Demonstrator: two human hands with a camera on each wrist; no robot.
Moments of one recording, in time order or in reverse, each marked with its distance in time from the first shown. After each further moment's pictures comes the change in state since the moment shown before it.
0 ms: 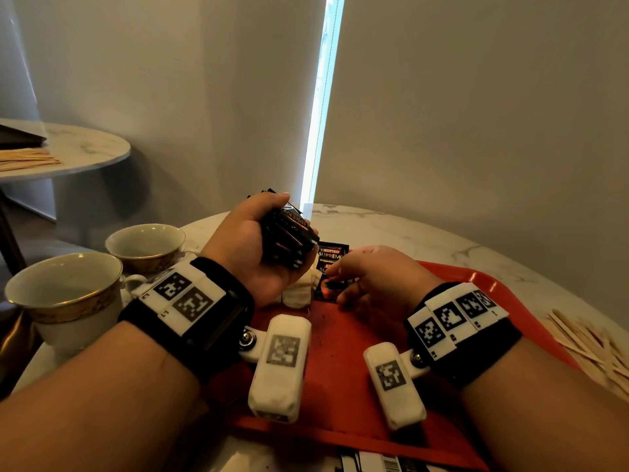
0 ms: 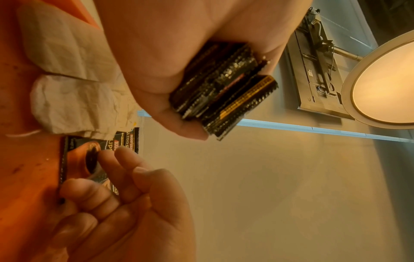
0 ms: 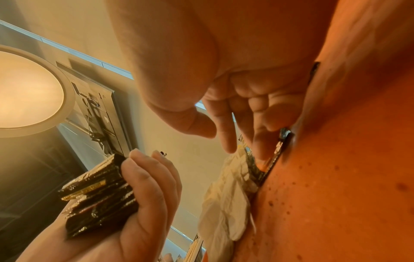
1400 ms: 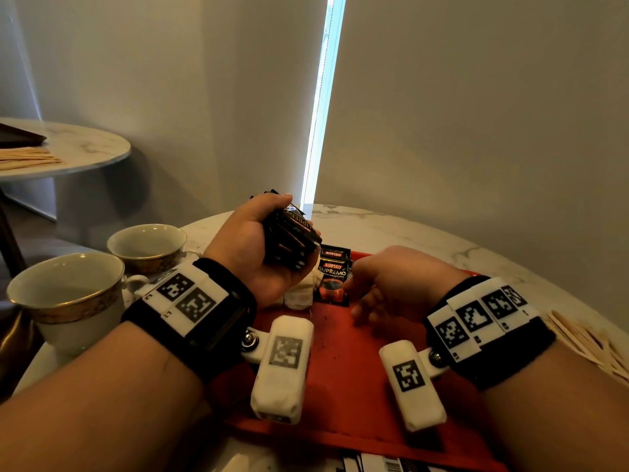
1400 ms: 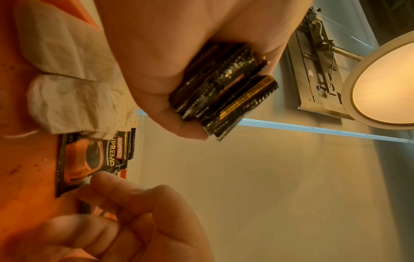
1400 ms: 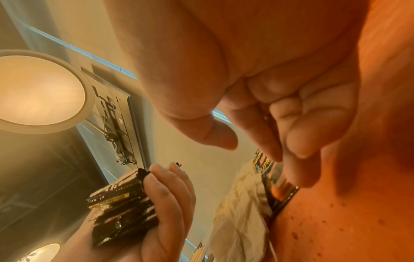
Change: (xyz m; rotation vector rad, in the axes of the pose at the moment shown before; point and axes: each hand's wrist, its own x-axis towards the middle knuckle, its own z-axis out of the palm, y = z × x) left_hand 0.000 0.000 0.000 0.012 -0.018 -0.018; right_hand -0.021 -0.012 -0.018 -0.173 -0.069 0.157
